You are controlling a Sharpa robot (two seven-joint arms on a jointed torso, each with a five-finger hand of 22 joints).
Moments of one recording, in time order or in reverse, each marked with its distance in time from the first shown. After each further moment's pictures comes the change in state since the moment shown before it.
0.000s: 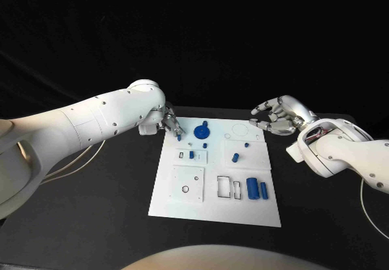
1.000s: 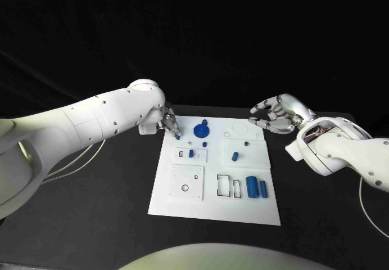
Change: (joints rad) left arm -0.004 0.008 -0.003 -0.015 0.014 0.006 0.002; left_hand 0.139 0.025 0.212 -0.093 -0.128 0.007 -0.007 0.013 -0.001 0.000 -0.007 0.000 -0.013 0.000 0.000 0.000 0.000 0.000 0.000 0.000 0.000 0.000; right arm 0.000 0.002 0.000 0.000 0.000 0.000 0.000; right_hand -0.004 0.004 0.003 -0.003 0.000 0.000 0.000 0.000 0.002 0.000 0.000 0.000 0.000 0.000 0.000 0.000 0.000 0.000 0.000 0.000 0.000 0.001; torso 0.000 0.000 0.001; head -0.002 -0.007
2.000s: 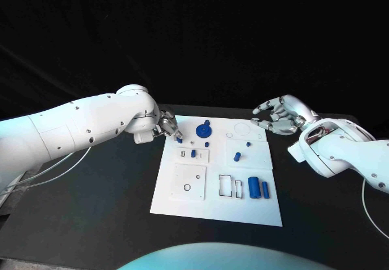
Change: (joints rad) left arm -0.011 -0.191 0.003 0.299 0.087 -0.125 0.022; left_hand -0.078 -0.042 0.105 -0.027 0.187 -0.008 0.011 0.103 0.001 0.011 -0.011 -0.024 -0.044 0.000 0.000 0.000 0.000 0.000 0.000 0.000 0.000 0.000; right arm -0.006 -0.004 0.000 0.000 0.000 0.000 0.000; right_hand 0.000 0.000 0.003 0.003 0.004 0.000 0.000 0.000 0.001 0.000 0.000 0.000 0.001 0.000 0.000 0.000 0.000 0.000 0.000 0.000 0.000 0.000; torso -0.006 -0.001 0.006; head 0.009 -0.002
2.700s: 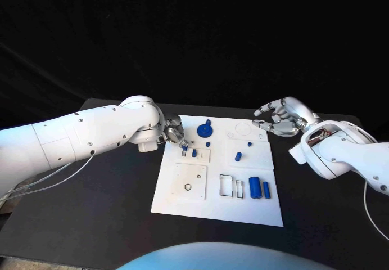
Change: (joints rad) left arm -0.037 -0.024 -0.006 0.085 -0.078 -0.040 0.040; left_hand -0.025 -0.009 -0.004 -0.004 0.081 0.002 0.001 0.005 0.067 0.006 -0.006 0.000 -0.002 -0.003 -0.004 0.000 0.000 0.000 0.000 0.000 0.000 0.000; right arm -0.008 0.000 0.000 0.000 0.000 0.000 0.000; right_hand 0.000 0.000 0.000 0.000 0.000 0.000 0.000 0.000 0.000 0.000 0.000 0.000 0.000 0.000 0.000 0.000 0.000 0.000 0.000 0.000 -0.004 0.000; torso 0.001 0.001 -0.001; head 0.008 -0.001
